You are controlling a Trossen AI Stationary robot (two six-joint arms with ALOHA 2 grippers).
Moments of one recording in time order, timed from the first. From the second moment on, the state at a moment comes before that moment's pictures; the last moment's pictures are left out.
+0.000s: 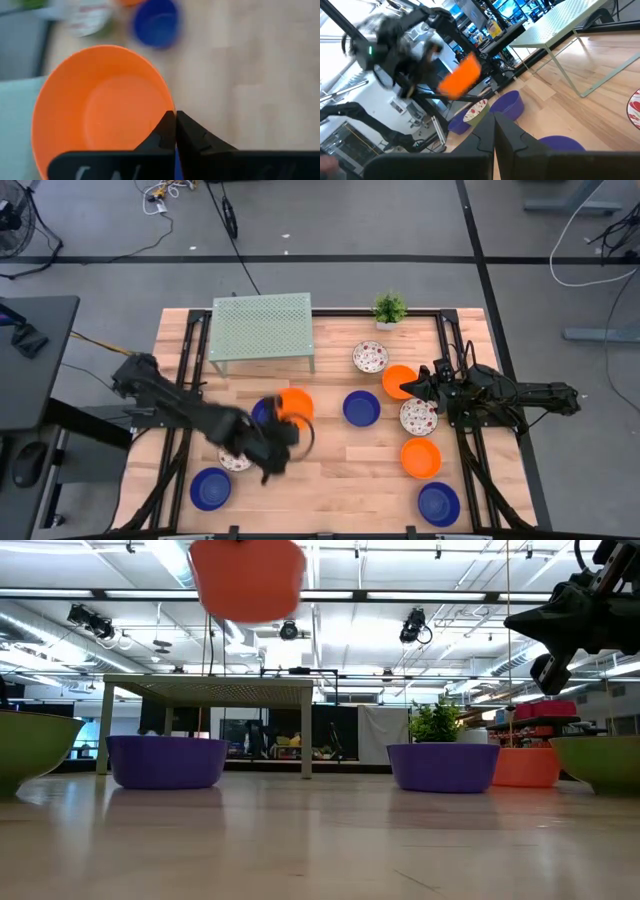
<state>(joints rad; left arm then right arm) -0.48 1.65 1.63 -1.13 -0.57 -0.37 -0.03 0.01 0.02 0.04 -0.03 0.69</state>
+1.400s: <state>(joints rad) 0.66 1.43 1.33 -0.82 -0.15 0.12 -0.03 0.01 0.02 0.04 -0.03 0.69</state>
